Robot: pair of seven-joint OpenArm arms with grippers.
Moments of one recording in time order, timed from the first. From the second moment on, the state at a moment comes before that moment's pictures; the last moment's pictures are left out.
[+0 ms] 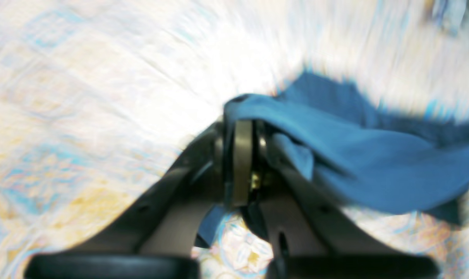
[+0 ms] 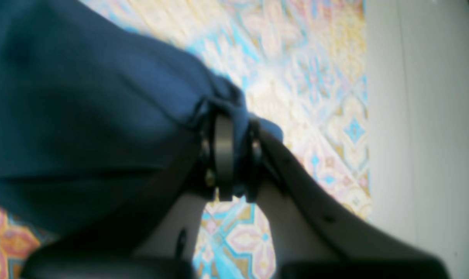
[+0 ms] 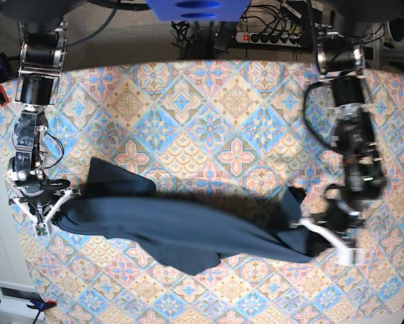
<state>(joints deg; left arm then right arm) -19.1 -18.6 -11.2 95.9 -38.5 -12.3 49.8 16.8 26.2 6.7 76.0 7.6 17.1 -41.1</state>
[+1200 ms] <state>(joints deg) -15.4 -35.7 6.5 77.3 -15.9 -9.6 38.0 14.7 25.9 6.0 77.9 7.4 17.1 -42.6</state>
